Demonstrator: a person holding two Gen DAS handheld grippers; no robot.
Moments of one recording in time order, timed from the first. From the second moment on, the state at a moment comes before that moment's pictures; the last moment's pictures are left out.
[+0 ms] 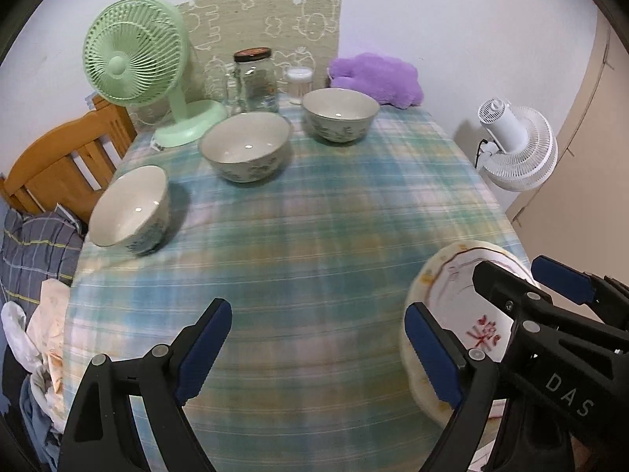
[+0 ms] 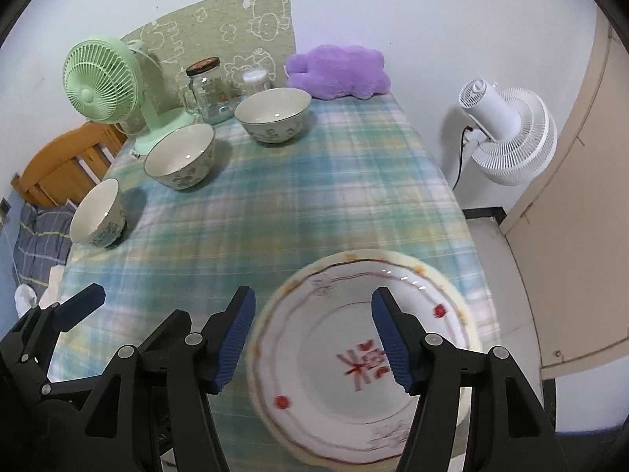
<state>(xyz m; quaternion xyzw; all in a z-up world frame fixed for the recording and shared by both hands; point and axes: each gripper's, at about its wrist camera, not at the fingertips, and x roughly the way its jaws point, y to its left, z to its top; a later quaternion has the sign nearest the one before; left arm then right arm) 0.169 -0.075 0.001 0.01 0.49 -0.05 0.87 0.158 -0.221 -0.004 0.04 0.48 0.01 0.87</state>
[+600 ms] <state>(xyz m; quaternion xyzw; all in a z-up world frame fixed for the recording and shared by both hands) 0.178 0.062 -0.001 0.01 0.49 -0.06 0.87 0.162 -0.081 -0.002 0.05 0.48 -0.02 0.88</state>
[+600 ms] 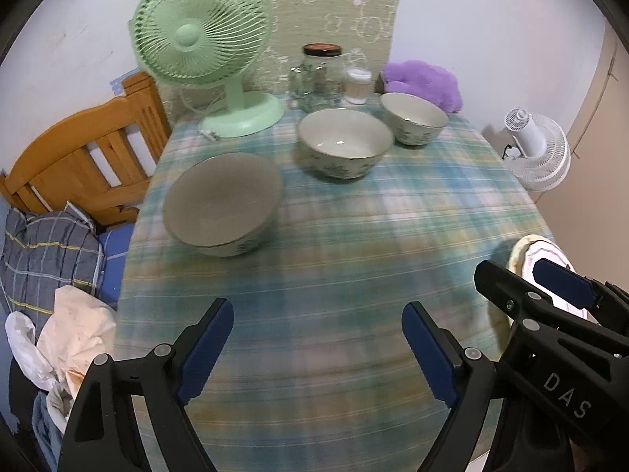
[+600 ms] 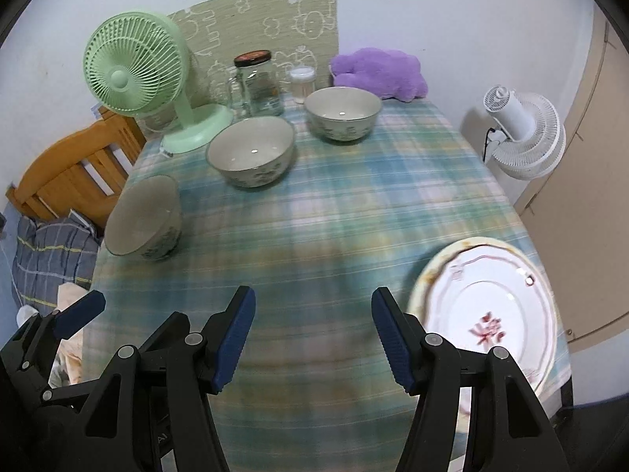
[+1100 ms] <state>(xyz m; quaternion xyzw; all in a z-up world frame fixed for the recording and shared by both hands) 0.215 0.144 -0.011 0.01 0.47 -0.03 0.88 0.198 0.009 -0.012 0.05 0.47 -0.01 0.88</state>
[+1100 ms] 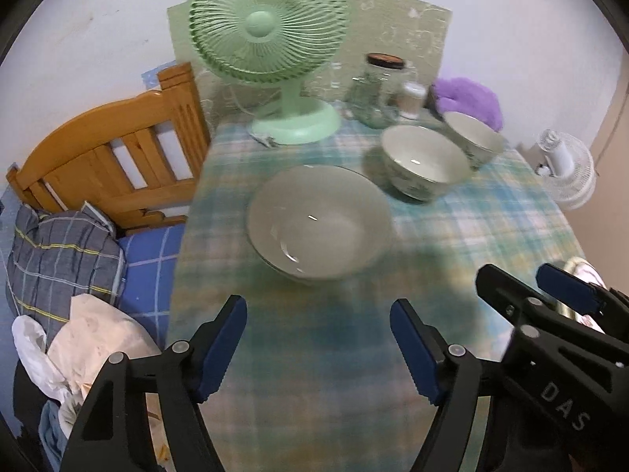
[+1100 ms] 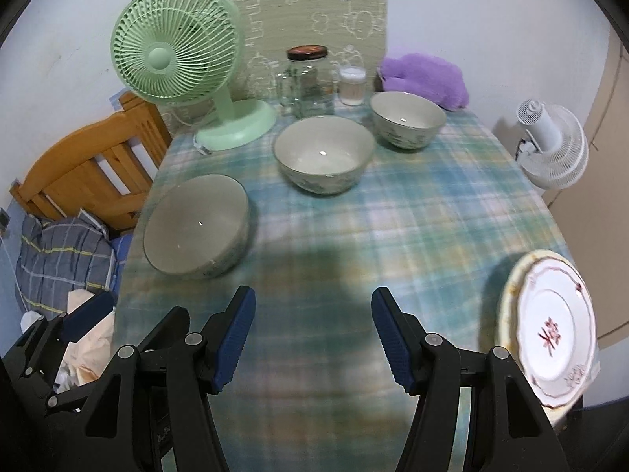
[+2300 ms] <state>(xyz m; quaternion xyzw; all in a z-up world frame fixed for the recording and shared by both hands) 0.332 0.173 -0.070 0.03 0.50 -0.03 0.86 0.339 0.079 -0.081 0.03 0.50 0.00 0.86</state>
